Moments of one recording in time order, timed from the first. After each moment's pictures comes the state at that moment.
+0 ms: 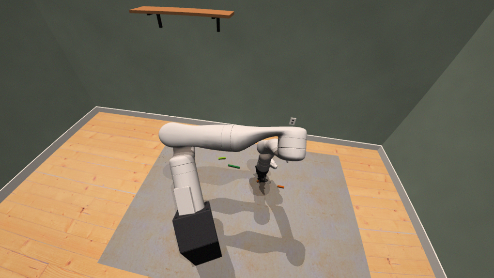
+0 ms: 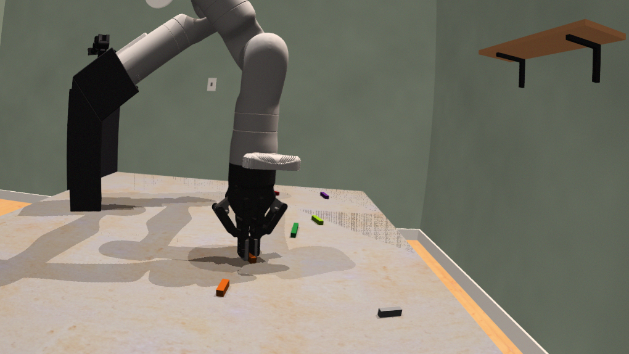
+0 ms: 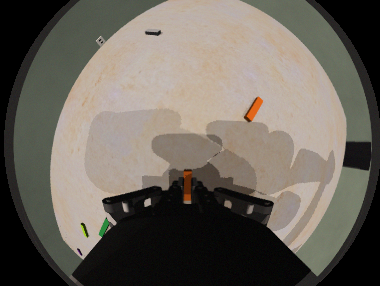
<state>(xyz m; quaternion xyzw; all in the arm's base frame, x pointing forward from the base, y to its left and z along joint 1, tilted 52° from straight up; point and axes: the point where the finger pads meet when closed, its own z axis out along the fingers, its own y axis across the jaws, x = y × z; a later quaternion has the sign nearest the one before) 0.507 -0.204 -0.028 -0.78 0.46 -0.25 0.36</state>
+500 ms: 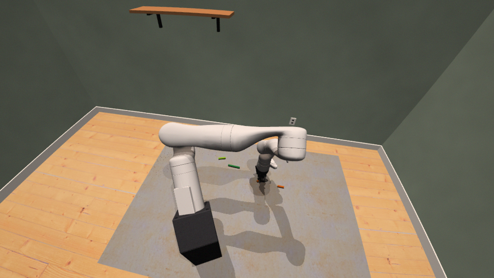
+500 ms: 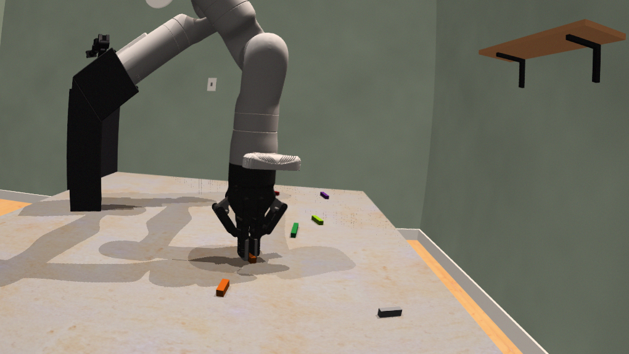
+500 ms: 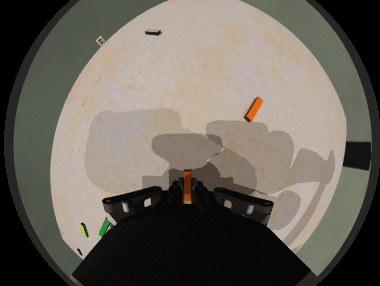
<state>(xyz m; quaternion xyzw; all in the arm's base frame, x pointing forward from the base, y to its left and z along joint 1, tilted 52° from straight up) 0.507 -0.204 -0.028 -0.78 0.46 -0.25 0.36</state>
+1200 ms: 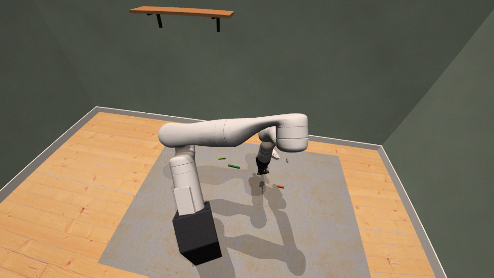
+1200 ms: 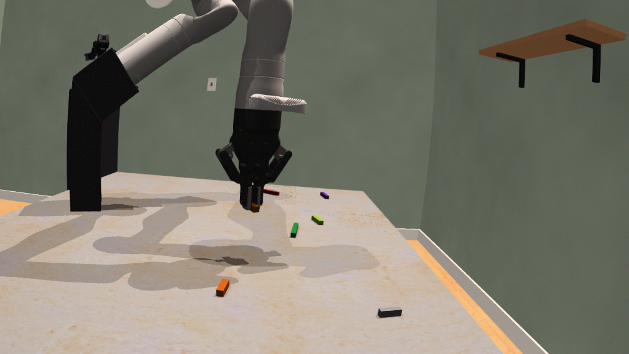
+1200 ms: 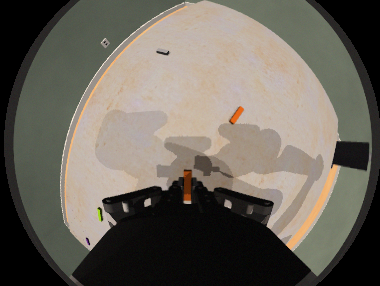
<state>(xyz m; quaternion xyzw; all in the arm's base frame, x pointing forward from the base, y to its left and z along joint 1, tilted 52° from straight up) 0.446 -0.225 0.028 -0.78 0.45 -0.24 0.37</state>
